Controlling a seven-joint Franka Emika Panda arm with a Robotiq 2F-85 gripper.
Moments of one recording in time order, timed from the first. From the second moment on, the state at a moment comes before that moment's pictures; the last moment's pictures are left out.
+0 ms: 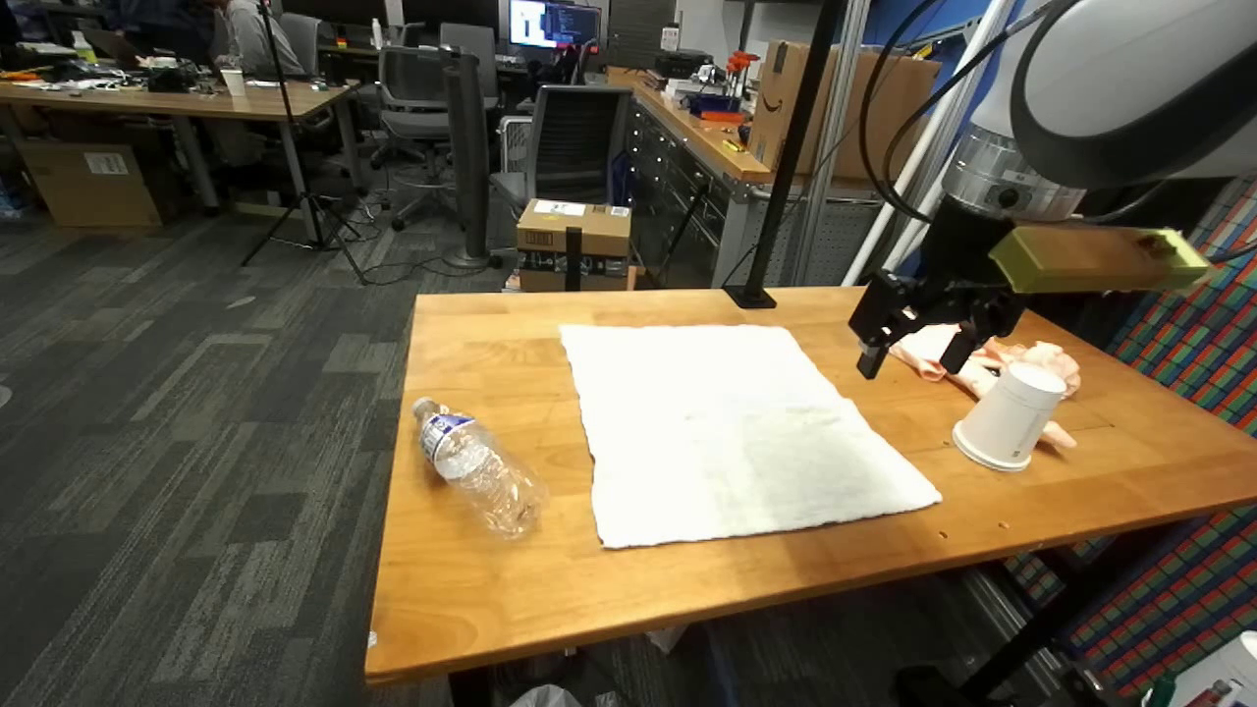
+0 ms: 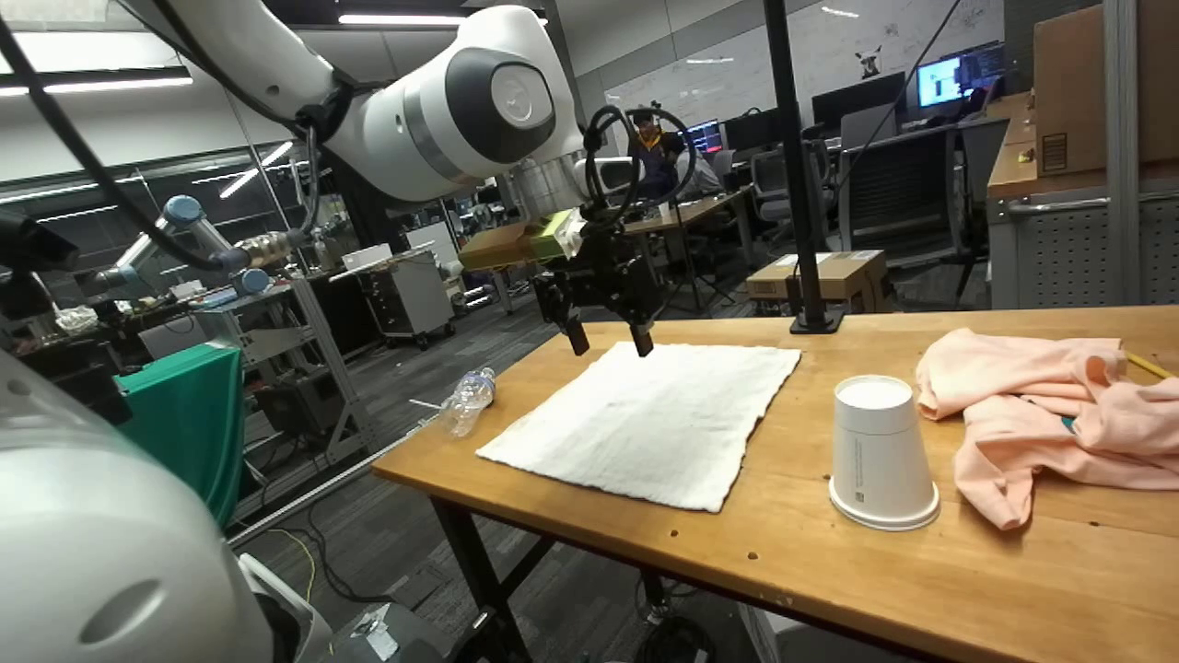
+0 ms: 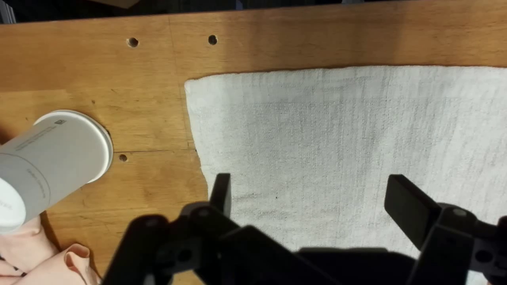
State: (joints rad) arm 0.02 -0.32 0.12 -2.58 -0.03 2.33 0.14
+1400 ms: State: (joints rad) arm -0.08 -0.21 0.01 -2.56 -0.12 2.54 0.14
